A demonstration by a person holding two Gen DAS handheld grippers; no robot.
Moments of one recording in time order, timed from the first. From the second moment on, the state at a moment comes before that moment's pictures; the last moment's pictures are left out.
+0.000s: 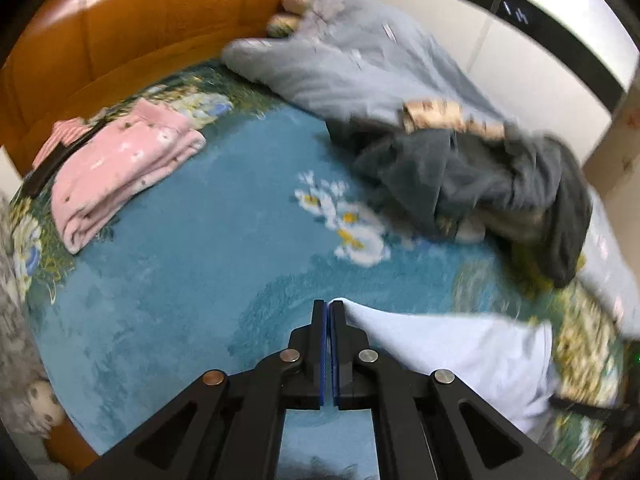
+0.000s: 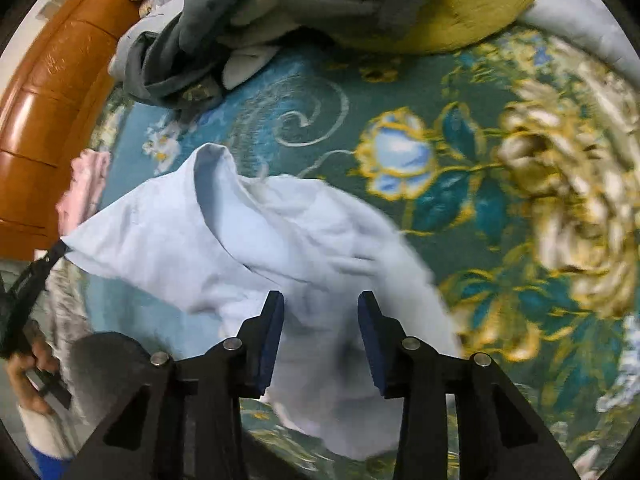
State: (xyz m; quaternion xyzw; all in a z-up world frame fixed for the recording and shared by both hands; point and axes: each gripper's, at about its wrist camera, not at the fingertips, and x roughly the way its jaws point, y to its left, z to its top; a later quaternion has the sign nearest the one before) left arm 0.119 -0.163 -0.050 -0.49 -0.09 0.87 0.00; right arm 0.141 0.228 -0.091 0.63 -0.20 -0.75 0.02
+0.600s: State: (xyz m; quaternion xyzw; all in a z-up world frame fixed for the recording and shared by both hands) left arm 0.101 -0.117 -0.060 -0.51 -0.08 0.85 0.07; right arm 0.153 0.182 -0.128 0.69 -0.16 -0.70 0.10
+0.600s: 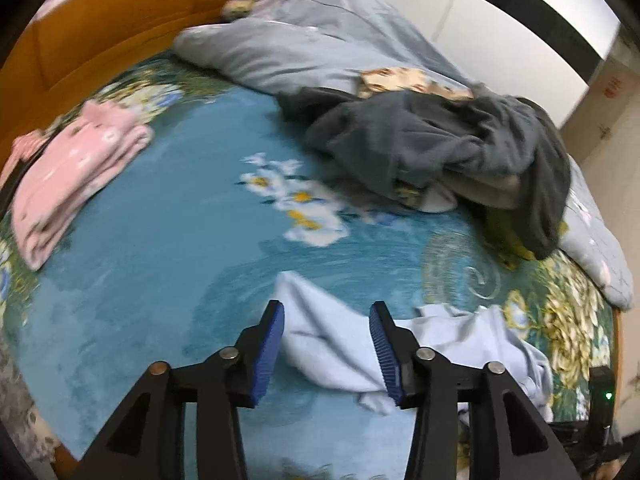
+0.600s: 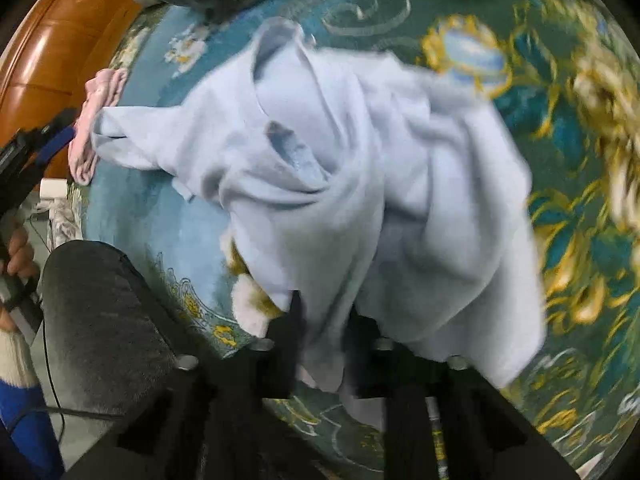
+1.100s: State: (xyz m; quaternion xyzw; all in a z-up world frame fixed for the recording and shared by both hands) left arm 0.060 -0.040 -0.112 -0.59 -0.05 0.80 0.12; right arm 0.069 0.307 -0.069 0.60 -0.08 -0.79 -0.11
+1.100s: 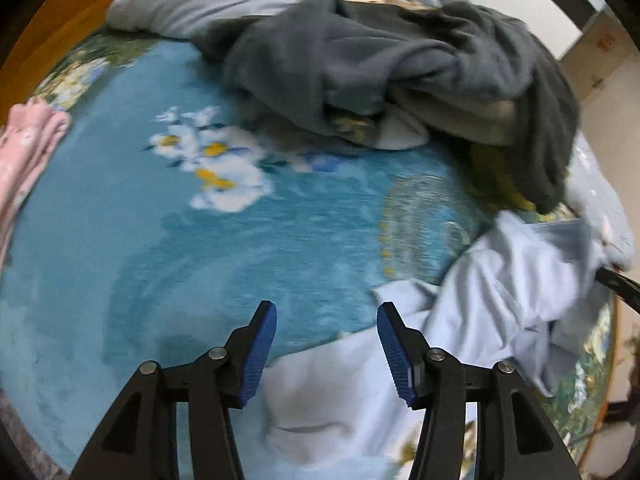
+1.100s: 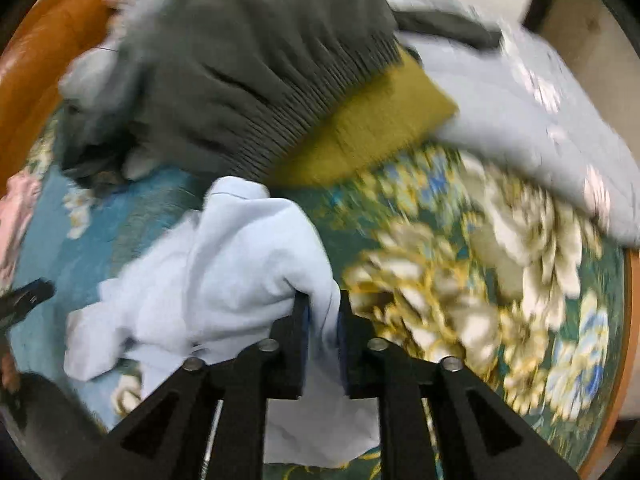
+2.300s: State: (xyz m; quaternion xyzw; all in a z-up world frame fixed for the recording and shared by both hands) left arm 0.035 0.061 -0.154 -0.62 -0.10 0.74 0.25; right arm 0.159 0.417 -0.091 0.57 -0.12 -0.77 -0.27
